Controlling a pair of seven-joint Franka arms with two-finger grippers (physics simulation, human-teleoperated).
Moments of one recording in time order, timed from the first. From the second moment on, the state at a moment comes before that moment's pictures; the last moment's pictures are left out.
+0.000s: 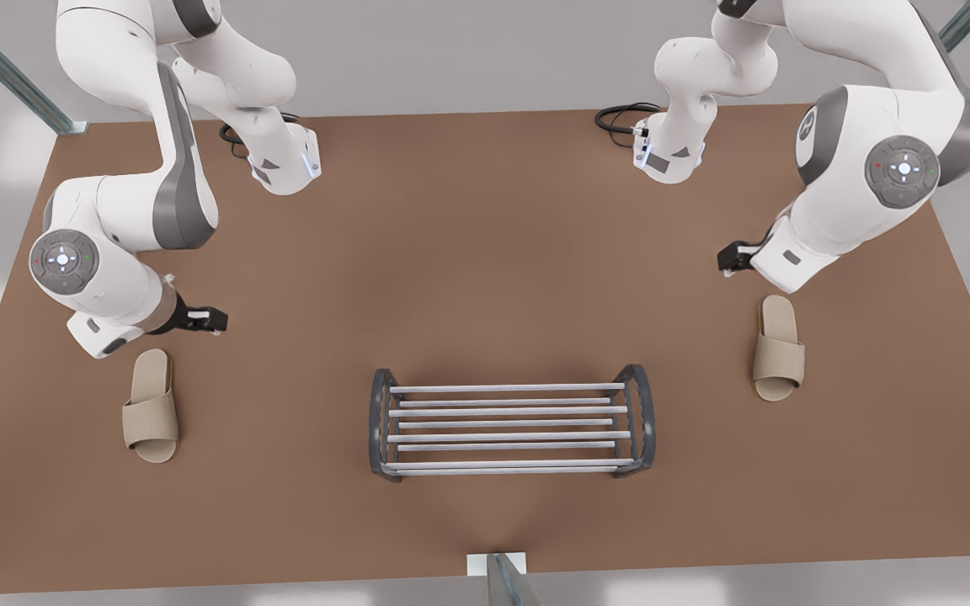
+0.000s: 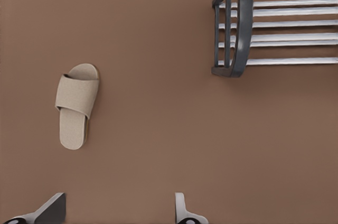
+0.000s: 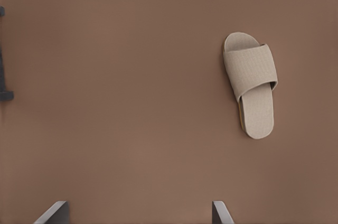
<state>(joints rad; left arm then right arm) -0.17 0.20 -0.03 -1.32 0.04 1.36 -0.16 -0.03 0.21 0.13 -1.54 -0.12 1.62 0.16</state>
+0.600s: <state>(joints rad) -0.84 0.26 0.14 -2.37 1.18 1.52 -0.58 -0.40 0.64 0.13 -1.51 -0.11 2.02 -0.14</state>
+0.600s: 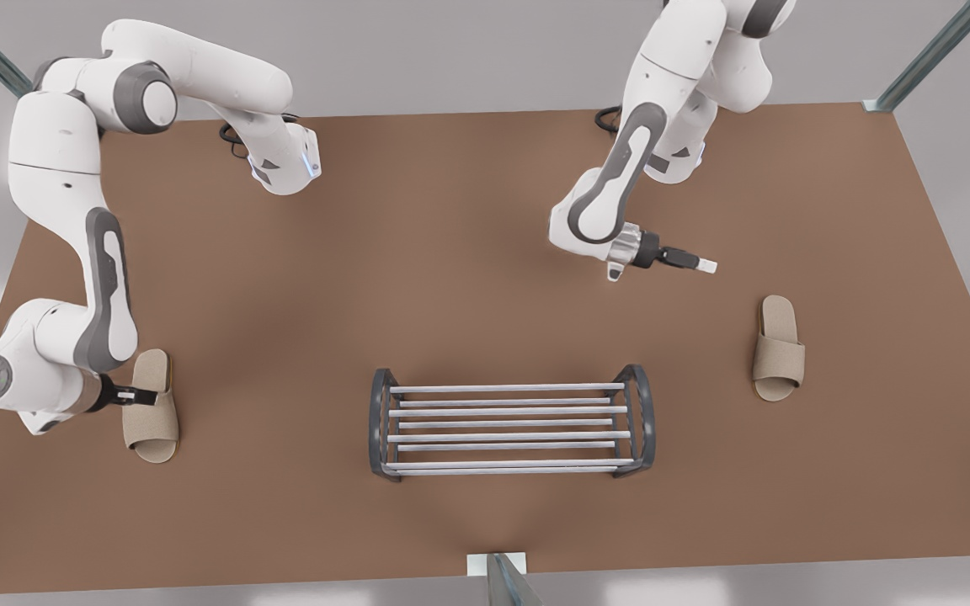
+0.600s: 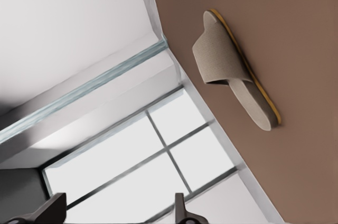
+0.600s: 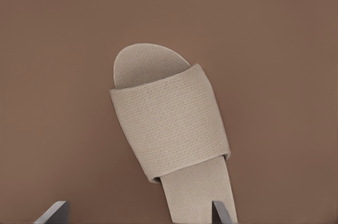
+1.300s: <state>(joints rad) -0.74 0.28 0.65 -2.52 2.19 2.51 -2.60 -0.50 0.71 0.14 -1.56 -0.02 2.27 -0.70</state>
